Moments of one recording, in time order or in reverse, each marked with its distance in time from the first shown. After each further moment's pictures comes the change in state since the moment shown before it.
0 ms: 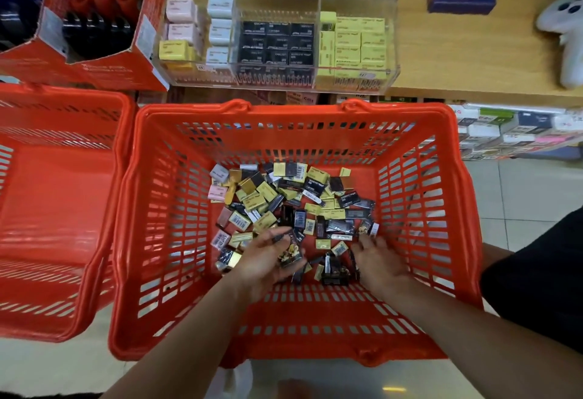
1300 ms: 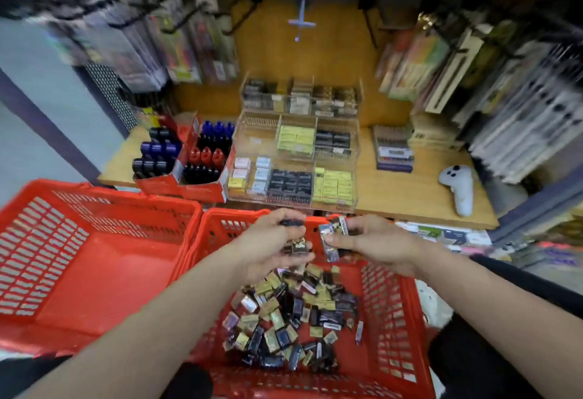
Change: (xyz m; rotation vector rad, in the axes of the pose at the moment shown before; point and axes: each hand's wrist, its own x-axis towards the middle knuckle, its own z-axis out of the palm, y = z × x) left_hand -0.181 0.142 0.082 0.291 -0.256 0.398; right_hand -0.156 0.016 -0.261 1.182 0.116 -0.257
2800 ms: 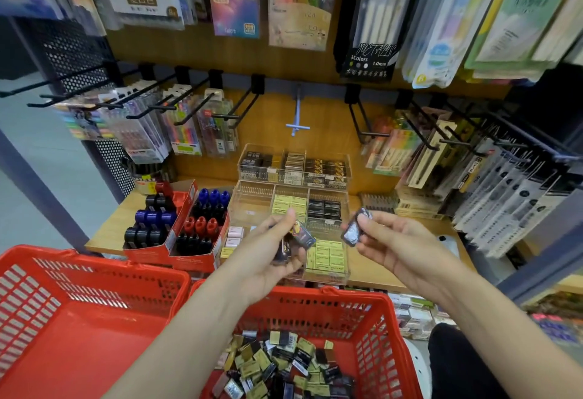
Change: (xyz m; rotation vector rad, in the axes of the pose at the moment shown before) left_hand -0.010 0.095 0.026 -0.334 0.054 0.146; right_hand -0.028 -0.078 -0.060 0.662 0.145 -0.321
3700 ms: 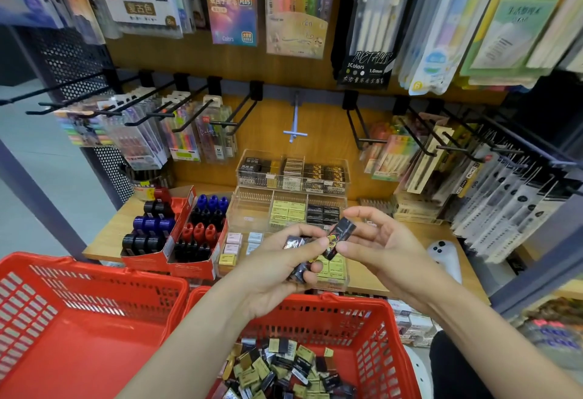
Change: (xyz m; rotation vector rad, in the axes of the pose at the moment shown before) left_hand -0.012 -0.004 0.008 0.248 -0.329 0.050; right_hand 0.001 0.008 0.010 -0.124 -0.112 -0.228
